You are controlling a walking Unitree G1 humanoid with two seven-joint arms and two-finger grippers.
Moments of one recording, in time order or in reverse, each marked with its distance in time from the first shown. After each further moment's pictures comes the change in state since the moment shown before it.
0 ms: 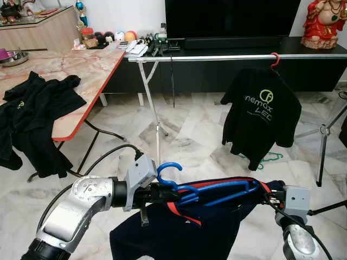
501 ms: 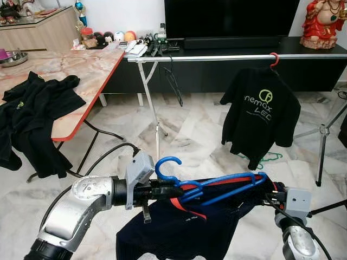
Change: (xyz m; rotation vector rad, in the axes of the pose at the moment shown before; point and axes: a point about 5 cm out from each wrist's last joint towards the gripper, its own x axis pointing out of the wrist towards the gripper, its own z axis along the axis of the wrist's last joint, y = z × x) left arm -0.003 0.002 0.006 -0.068 -0.133 -0.021; right arm -0.002 0.003 -0.004 0.036 0.018 0.029
